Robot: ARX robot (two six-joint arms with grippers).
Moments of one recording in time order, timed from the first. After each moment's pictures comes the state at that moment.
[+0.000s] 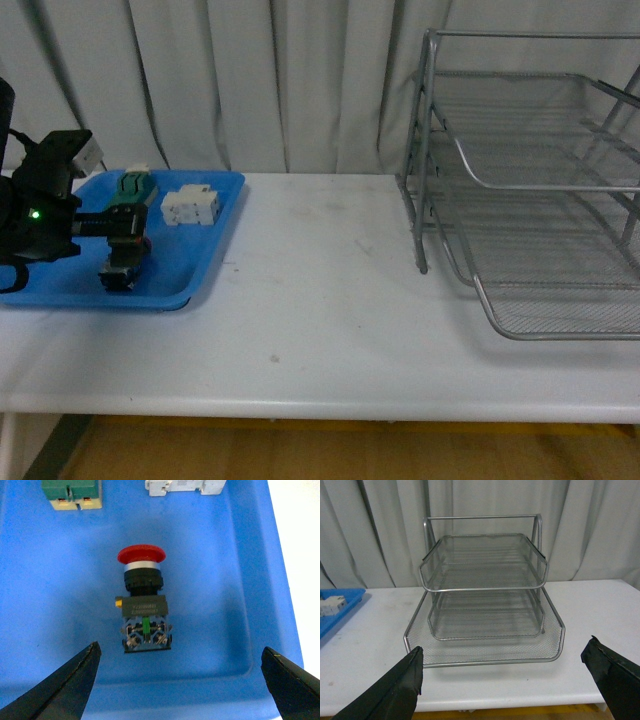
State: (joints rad) left arm 0.04 2.10 1.18 0.13 0.12 0.05; right arm 0.00 0.00 0.01 0.00 0.00 0.00
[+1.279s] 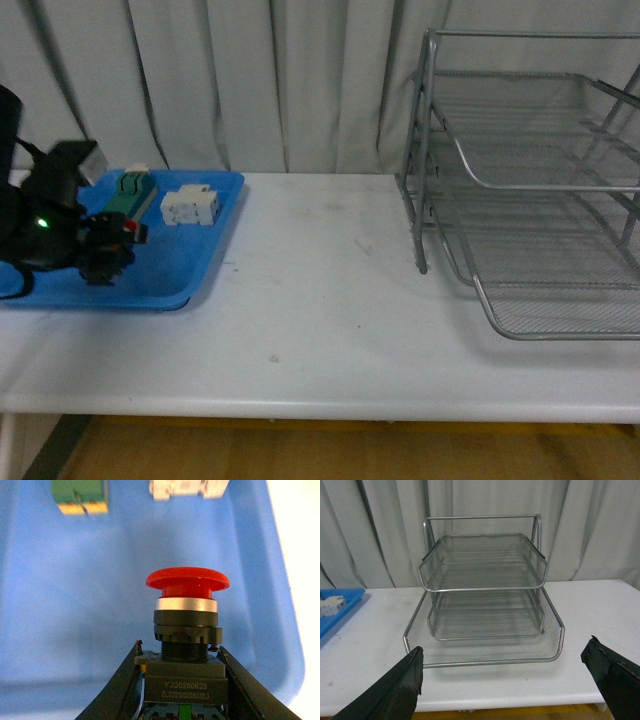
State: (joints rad) left arm 0.06 2.11 1.18 0.14 0.12 0.07; right arm 0.00 0.00 0.01 0.00 0.00 0.00
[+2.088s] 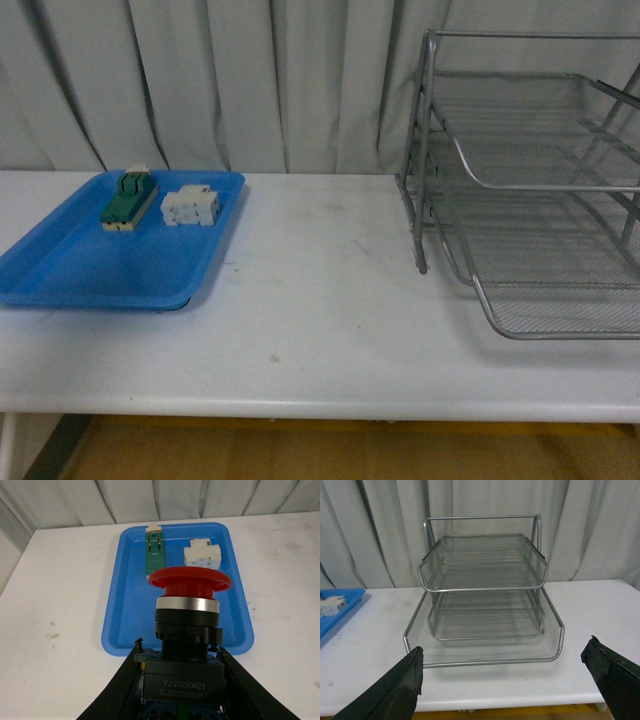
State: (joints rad) left arm 0.11 1.28 0.76 0.05 0.05 0.14; right arm 0.00 0.00 0.01 0.00 0.00 0.00
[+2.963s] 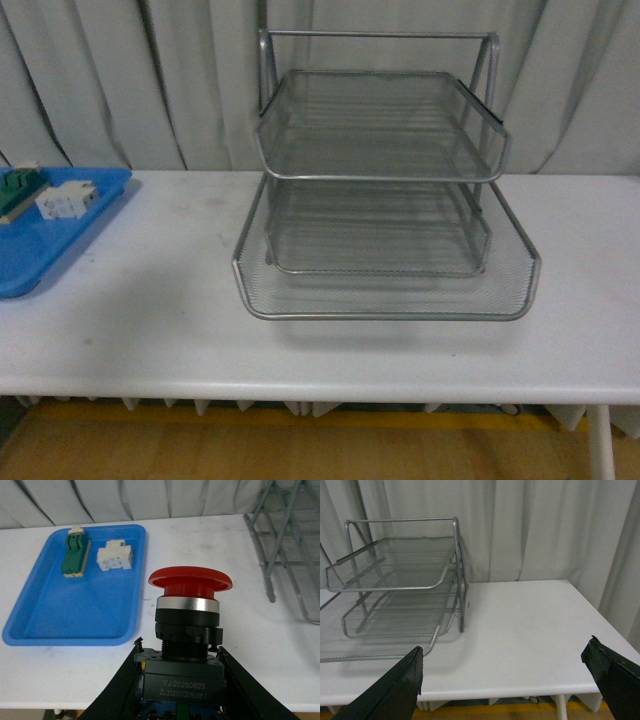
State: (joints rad) left arm 0.11 1.28 0.76 0.05 0.05 0.14; right arm 0.00 0.00 0.01 0.00 0.00 0.00
